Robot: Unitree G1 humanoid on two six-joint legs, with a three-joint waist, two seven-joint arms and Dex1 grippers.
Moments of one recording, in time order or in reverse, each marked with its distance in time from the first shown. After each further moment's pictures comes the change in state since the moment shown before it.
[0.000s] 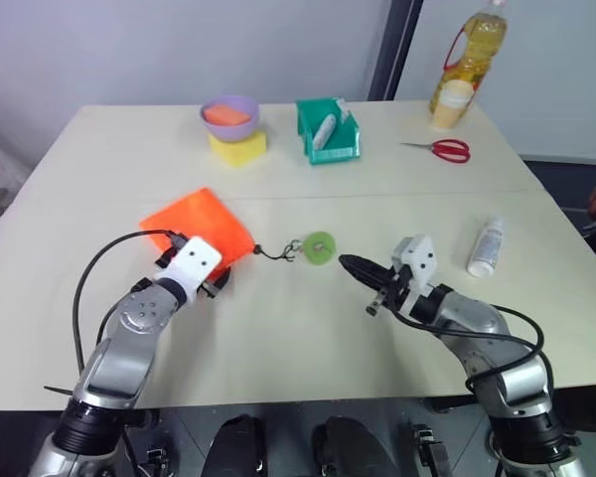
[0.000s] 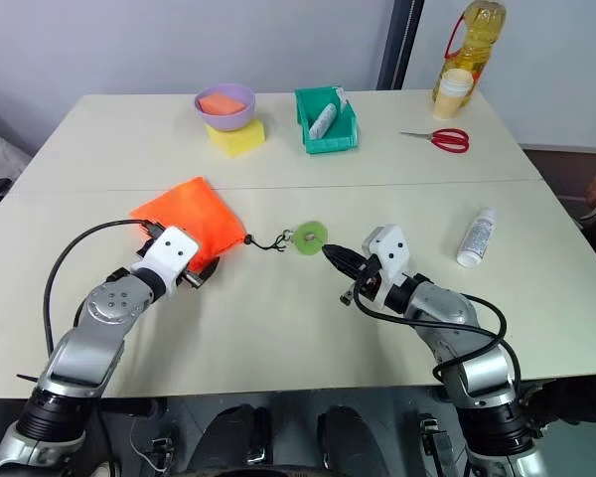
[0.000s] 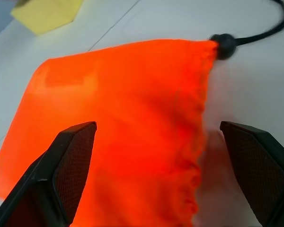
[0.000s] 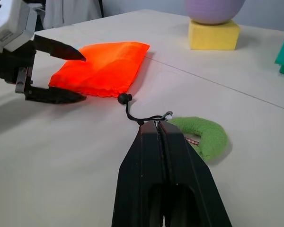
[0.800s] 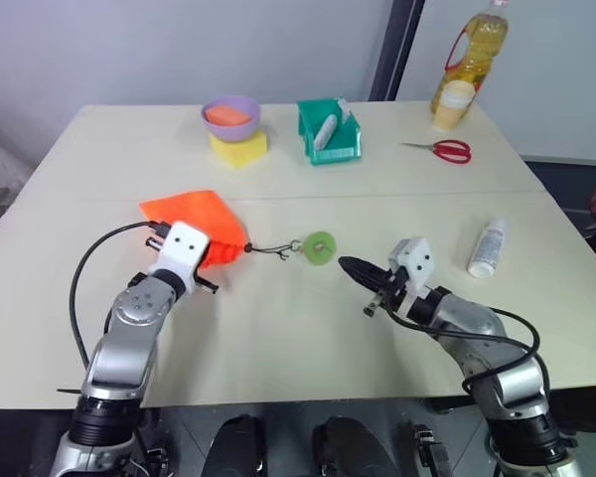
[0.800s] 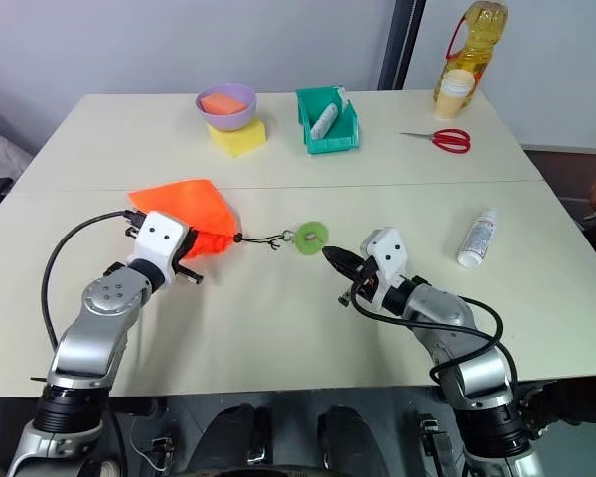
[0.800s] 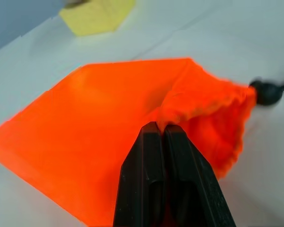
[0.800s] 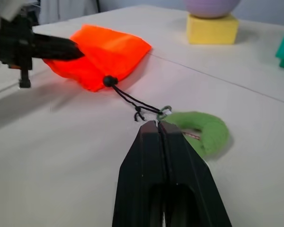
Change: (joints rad) left arm -0.036 -0.137 0.122 0.013 -0.117 -0.021 0.033; right arm -0.001 0.010 -0.009 0.018 -0.022 0.024 -0.044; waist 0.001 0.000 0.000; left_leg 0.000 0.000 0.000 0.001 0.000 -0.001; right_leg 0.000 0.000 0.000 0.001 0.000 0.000
